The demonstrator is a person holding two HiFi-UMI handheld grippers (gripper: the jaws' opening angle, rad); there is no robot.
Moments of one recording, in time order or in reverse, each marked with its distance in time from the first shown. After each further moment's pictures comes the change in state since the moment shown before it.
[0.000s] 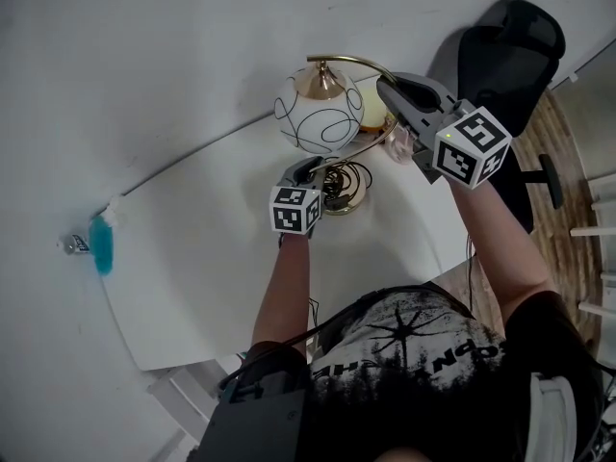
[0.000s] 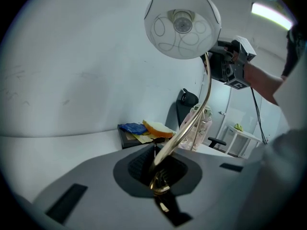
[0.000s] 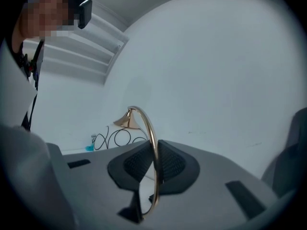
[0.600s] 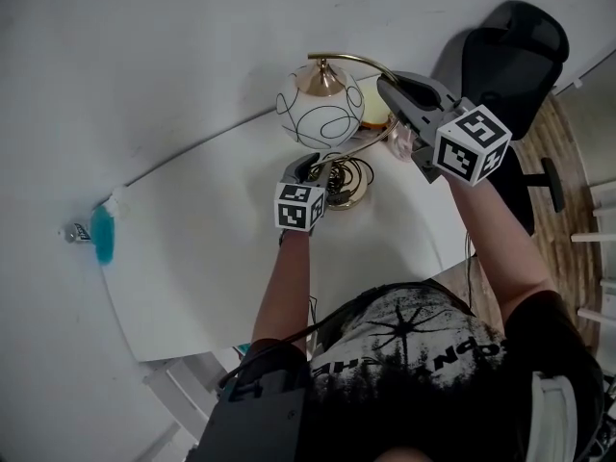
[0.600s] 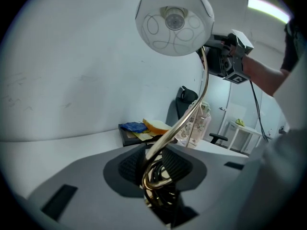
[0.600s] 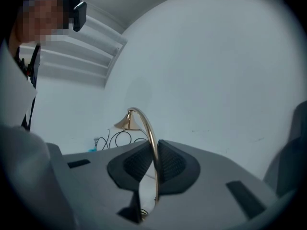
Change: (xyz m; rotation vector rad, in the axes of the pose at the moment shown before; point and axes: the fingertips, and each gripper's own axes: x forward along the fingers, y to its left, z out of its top) left arm -0.001 -0.006 -0.003 0.034 0.023 0.022; right arm 0.000 0.001 0.000 0.053 0.000 0.024
